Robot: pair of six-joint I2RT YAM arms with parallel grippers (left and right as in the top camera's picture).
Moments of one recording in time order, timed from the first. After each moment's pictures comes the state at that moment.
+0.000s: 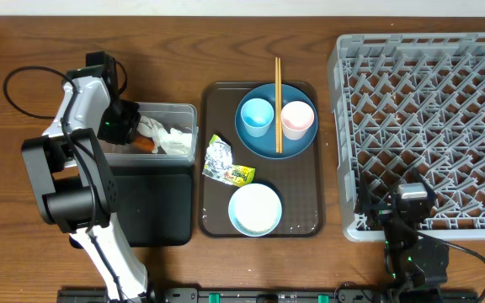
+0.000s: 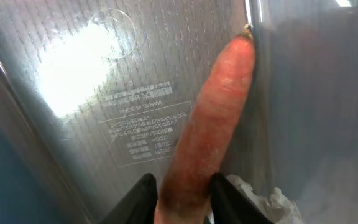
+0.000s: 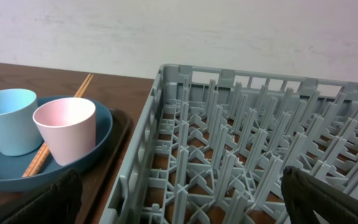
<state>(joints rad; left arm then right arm) 0.19 2.10 1.55 -0.99 -0.02 -1.12 0.12 0.02 0.01 -0.07 0.04 -0.05</state>
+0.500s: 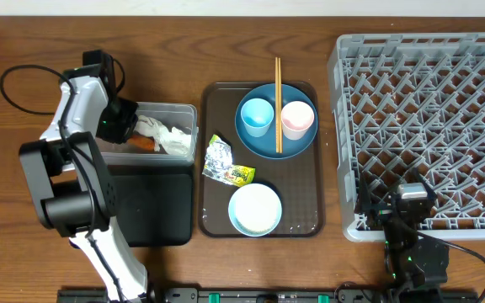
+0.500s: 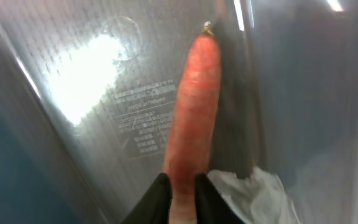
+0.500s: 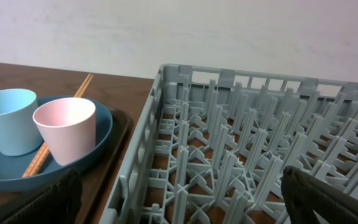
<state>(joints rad) 0.19 2.07 1.55 -1.00 -0.02 -1.06 0.12 0.02 0.01 -0.07 0.04 -0.05</state>
